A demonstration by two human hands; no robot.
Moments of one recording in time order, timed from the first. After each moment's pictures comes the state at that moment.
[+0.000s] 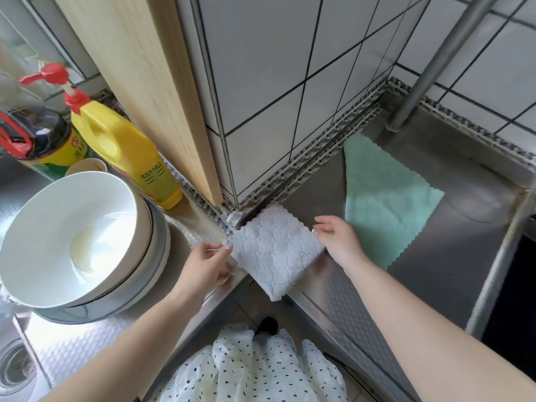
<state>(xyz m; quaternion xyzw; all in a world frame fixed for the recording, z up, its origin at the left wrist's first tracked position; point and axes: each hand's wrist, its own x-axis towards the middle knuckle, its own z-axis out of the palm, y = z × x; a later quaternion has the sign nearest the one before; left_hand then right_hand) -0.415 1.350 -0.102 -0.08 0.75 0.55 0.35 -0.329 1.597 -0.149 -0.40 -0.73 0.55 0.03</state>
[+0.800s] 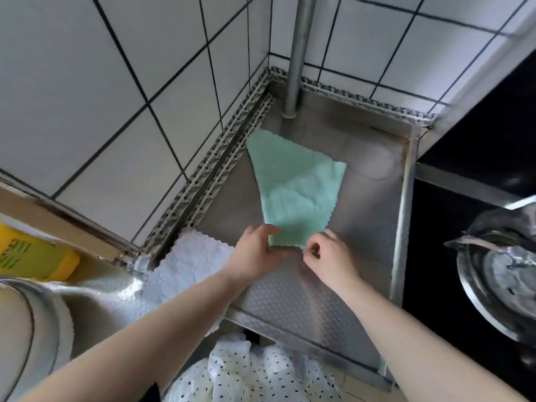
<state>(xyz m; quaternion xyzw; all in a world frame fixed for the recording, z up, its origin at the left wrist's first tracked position) -0.362 1.543 -0.115 0.44 0.80 0.27 0.32 -0.212 1.642 -0.132 -0.44 -0.86 0.25 0.05</state>
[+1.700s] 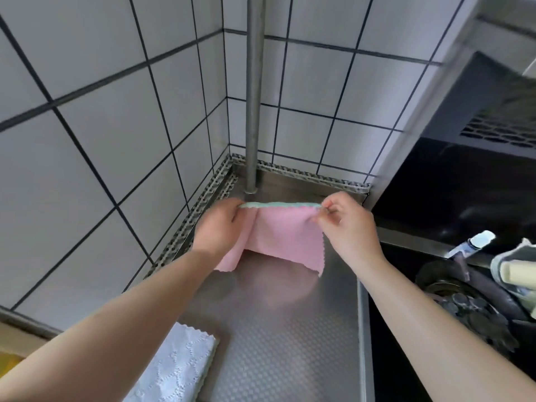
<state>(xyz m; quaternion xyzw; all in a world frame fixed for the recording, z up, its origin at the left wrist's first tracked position) -0.430 1.661 -0.022 0.49 0.78 0.38 0.08 -0.212 1.736 0.033 -0.45 -0.77 0.30 0.34</state>
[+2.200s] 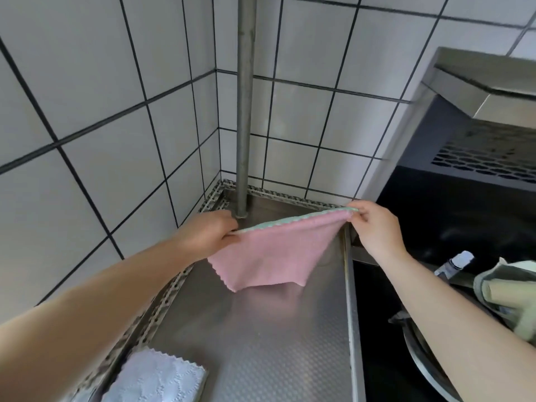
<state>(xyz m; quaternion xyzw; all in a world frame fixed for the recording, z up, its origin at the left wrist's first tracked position) -0.471 1.678 0.019 0.74 0.66 0.12 -0.01 -0.168 1.806 0.053 -0.51 -0.76 0.21 0.33</state>
